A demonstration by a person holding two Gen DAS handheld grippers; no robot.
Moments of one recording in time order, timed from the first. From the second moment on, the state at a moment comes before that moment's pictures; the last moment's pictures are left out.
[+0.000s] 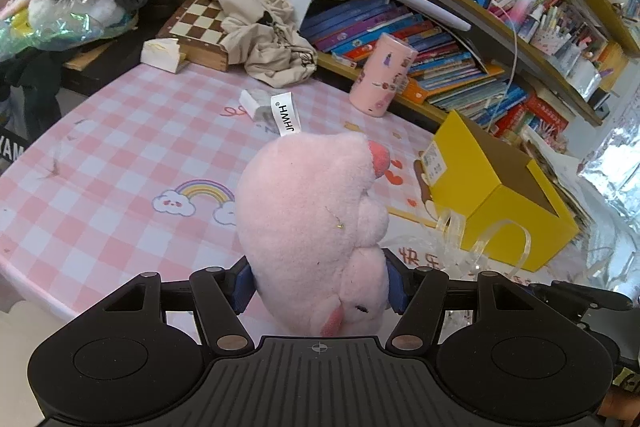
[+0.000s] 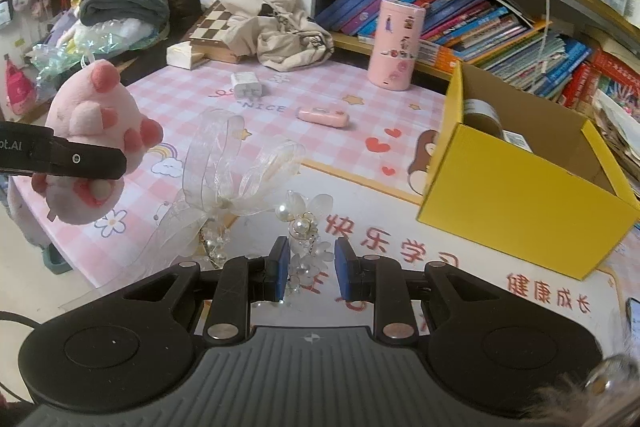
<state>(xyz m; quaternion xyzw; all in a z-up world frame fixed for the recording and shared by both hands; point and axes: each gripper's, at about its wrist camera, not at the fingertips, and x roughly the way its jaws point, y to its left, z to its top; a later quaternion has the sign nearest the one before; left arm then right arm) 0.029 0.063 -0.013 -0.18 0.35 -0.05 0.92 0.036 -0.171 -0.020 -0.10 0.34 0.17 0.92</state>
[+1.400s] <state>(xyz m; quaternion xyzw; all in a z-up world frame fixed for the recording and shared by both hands) 0.043 -0.010 -0.006 -0.14 0.35 -0.17 0.91 -0.004 -0.257 -0.014 -0.04 0.35 0.03 0.94</state>
